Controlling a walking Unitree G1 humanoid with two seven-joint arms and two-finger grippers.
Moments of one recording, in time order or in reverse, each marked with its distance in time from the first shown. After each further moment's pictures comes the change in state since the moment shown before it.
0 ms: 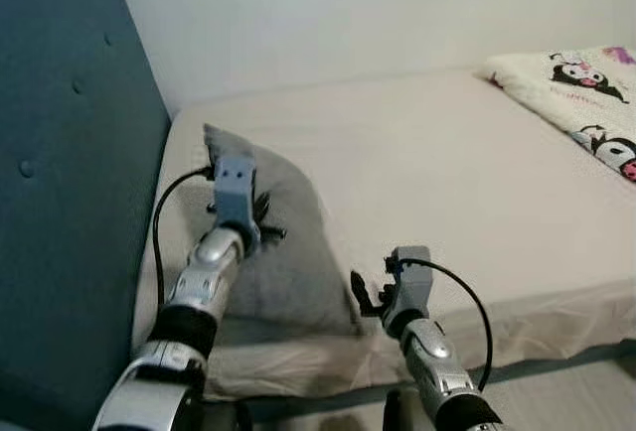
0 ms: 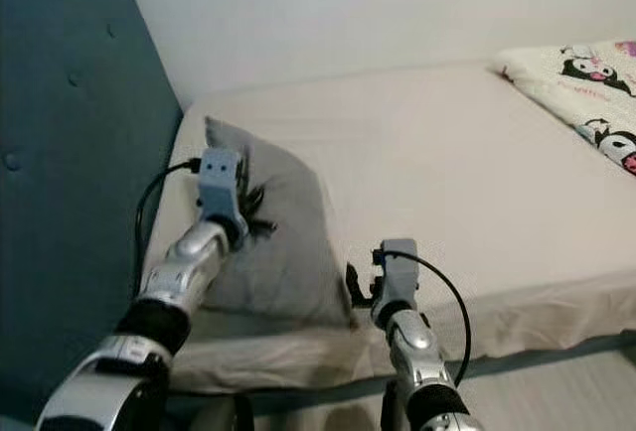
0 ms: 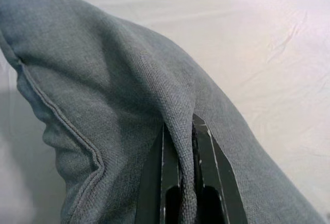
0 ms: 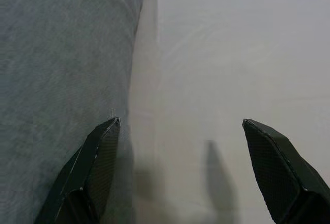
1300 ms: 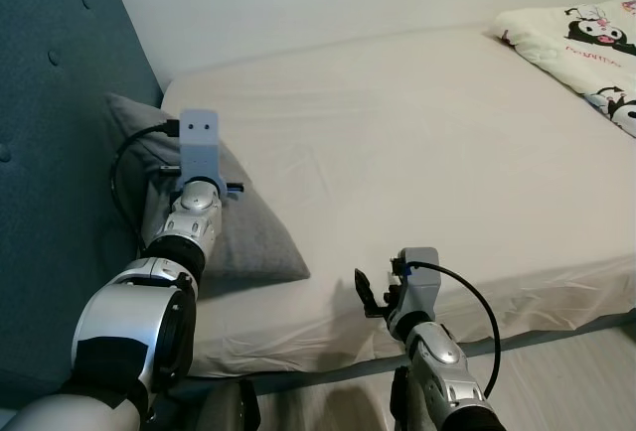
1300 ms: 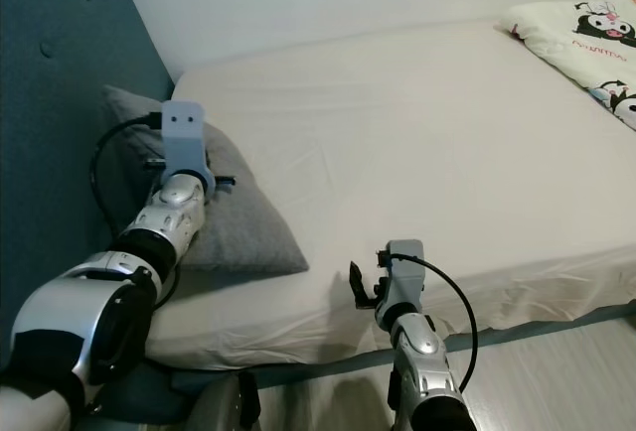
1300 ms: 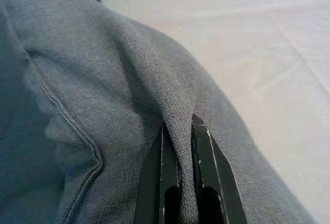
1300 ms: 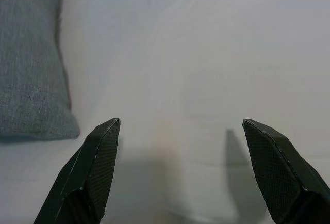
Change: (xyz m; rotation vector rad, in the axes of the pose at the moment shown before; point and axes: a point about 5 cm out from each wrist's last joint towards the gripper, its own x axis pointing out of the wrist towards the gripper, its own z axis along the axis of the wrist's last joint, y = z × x) left arm 0.017 0.045 0.043 0.129 0.009 0.359; right arm -0.010 -0.001 0.002 0.007 -0.030 -0.001
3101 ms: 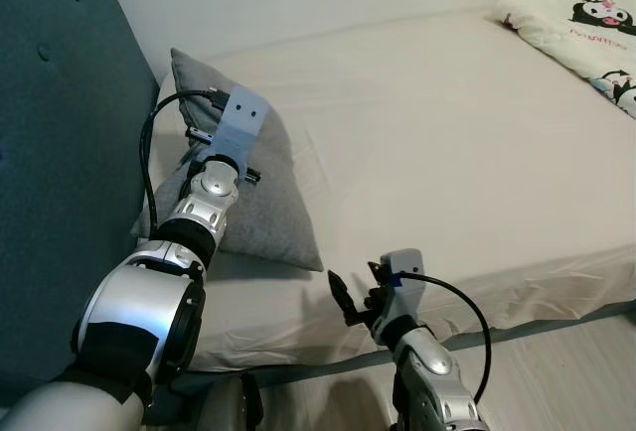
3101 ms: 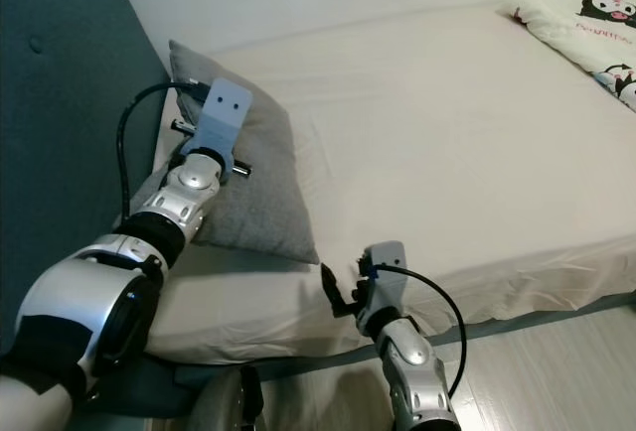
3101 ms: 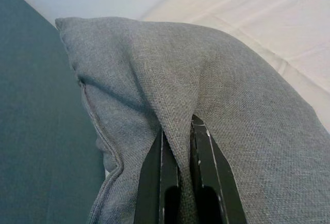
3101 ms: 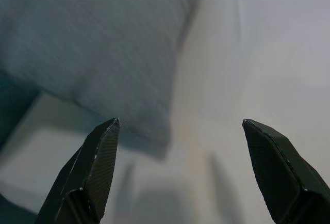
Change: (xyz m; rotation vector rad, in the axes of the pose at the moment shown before) left arm 0.002 -0.020 0.034 0.317 -0.168 -0.041; right arm -0.014 0.044 0.029 -0.043 -0.175 0.303
